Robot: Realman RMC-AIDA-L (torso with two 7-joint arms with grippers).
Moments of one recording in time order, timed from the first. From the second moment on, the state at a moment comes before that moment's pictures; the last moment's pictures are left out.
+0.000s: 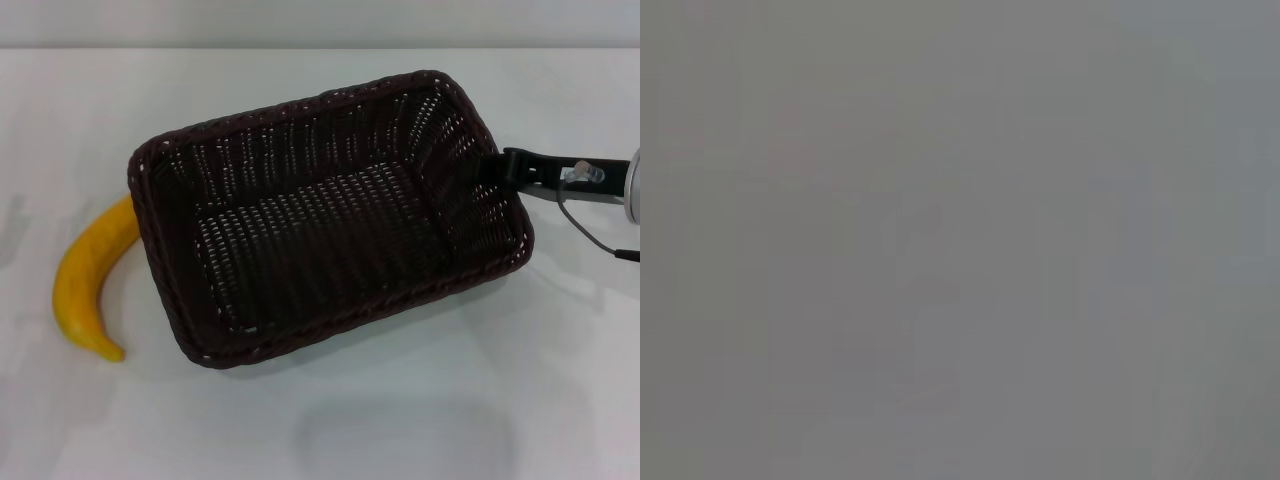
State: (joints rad) left arm -0.23 -2.06 1.08 0.14 -2.82 -1.55 2.41; right arm 0.29 2.02 -1.47 -1.23 -1.80 -0.92 2.71
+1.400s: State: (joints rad) left arm -0.23 -2.05 1.08 0.14 -2.82 -1.52 2.38; right arm 0.29 2.01 -1.36 -1.24 -1.68 -0.97 2.44
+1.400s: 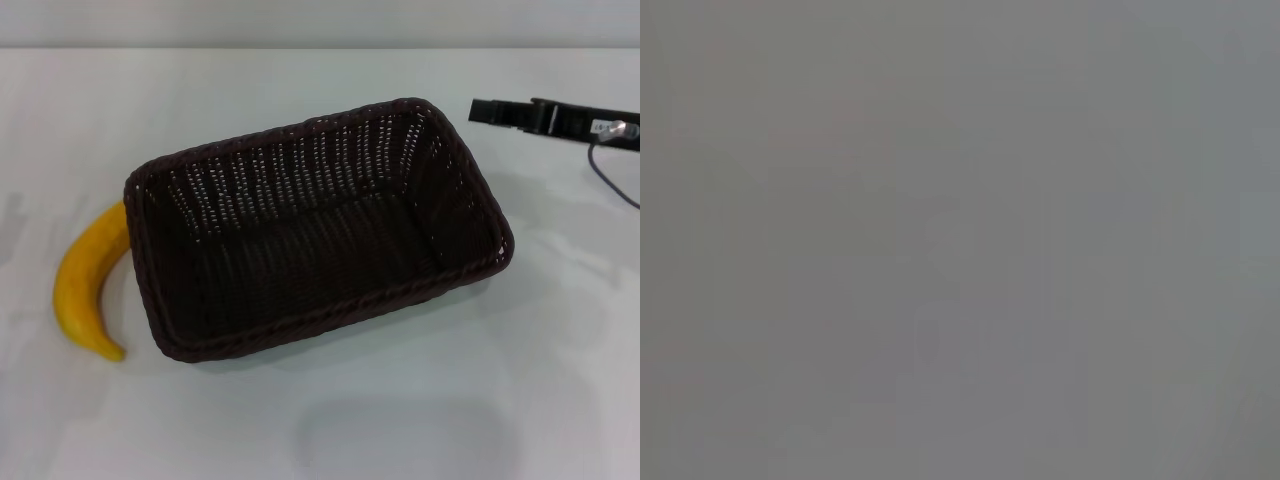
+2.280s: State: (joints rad) left arm -0.23 -2.06 1.08 0.17 -2.80 -1.51 2.38; right arm 0.29 2.01 -1.28 -1.11 -1.28 -0.92 1.63
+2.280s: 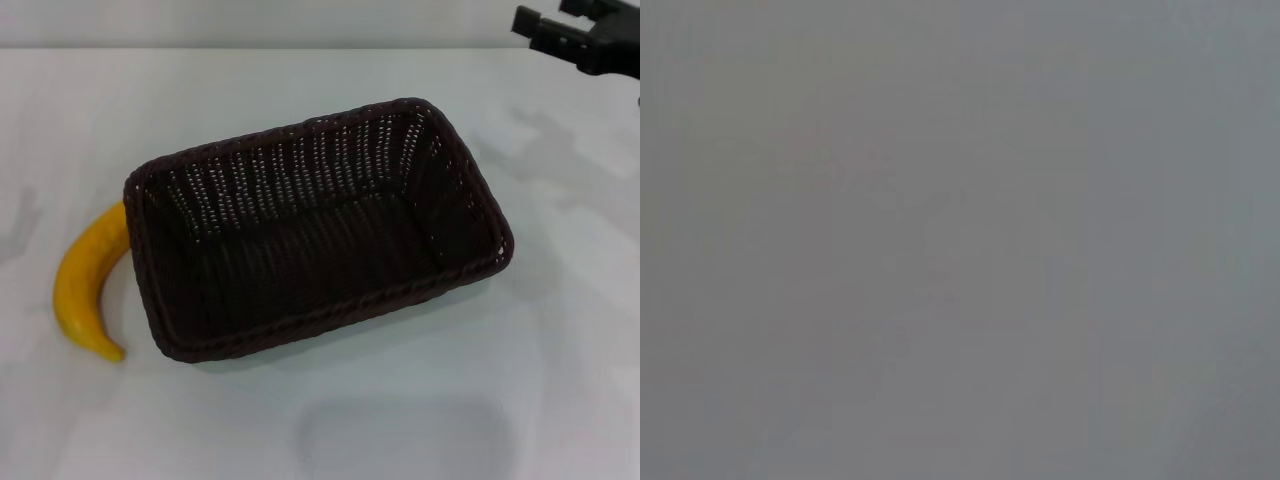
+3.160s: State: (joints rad) left arm -0.24 -2.08 1.08 0.19 -2.80 -1.54 2.39; right arm 0.29 2.02 -1.09 -0.98 -1.02 -0.74 1.15
